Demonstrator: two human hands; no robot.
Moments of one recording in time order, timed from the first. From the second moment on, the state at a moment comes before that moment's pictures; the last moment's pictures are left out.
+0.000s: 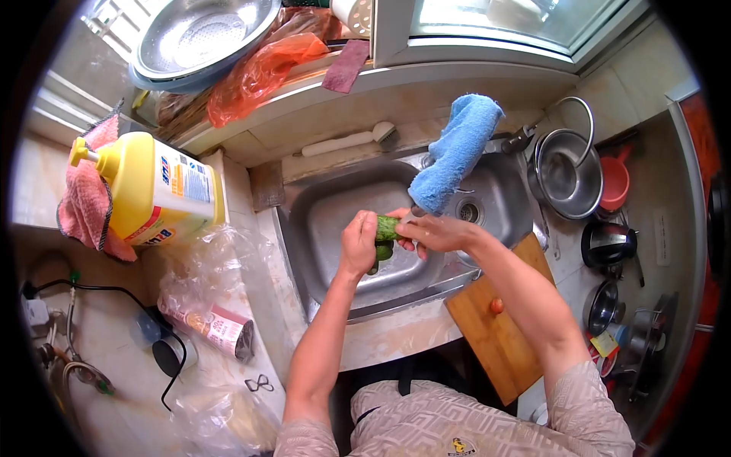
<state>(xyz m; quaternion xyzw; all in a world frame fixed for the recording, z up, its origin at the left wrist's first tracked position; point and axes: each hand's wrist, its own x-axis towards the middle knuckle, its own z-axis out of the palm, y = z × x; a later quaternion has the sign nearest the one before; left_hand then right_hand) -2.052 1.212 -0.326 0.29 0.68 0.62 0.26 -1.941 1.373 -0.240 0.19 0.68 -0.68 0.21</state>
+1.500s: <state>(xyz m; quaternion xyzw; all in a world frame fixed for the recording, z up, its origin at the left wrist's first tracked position) -2.027 1.198 -0.323 0.04 0.42 0.67 0.61 -1.957 1.332 -0.288 0.41 0.68 -0.60 -0.08</state>
